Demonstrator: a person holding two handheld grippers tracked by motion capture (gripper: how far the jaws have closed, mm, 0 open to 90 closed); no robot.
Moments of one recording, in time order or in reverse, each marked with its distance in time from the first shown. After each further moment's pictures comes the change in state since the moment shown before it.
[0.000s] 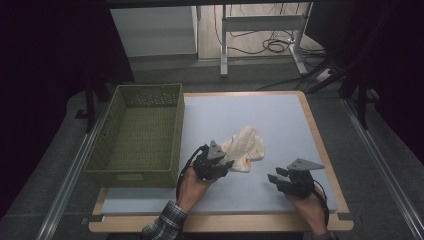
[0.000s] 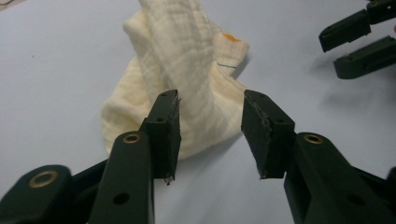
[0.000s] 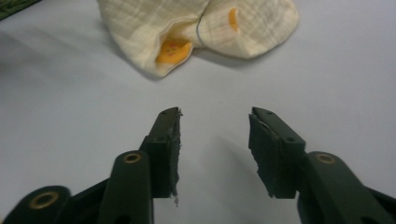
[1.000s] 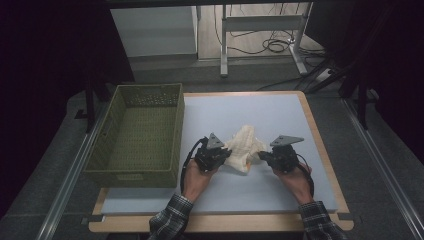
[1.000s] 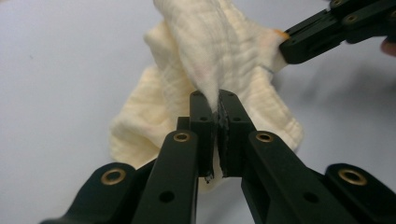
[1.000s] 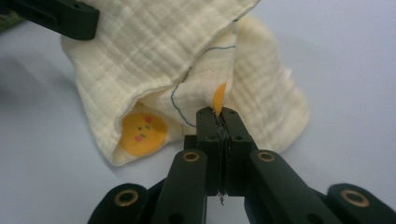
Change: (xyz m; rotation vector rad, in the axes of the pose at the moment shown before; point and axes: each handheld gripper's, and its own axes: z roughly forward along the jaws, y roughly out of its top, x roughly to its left) left arm 0.020 0.004 0.010 -0.050 -0.037 -0.074; right arm -0.008 0.064 0.037 0.026 0.035 -0.086
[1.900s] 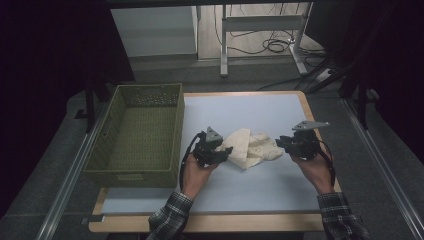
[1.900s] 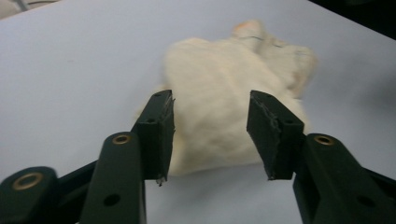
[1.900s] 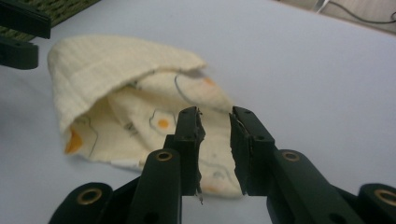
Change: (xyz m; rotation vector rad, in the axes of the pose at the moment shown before) left arm -0.003 0.011 -0.001 0.024 0.060 -0.038; right arm -0.045 0.017 -0.041 -0.012 -0.082 0.063
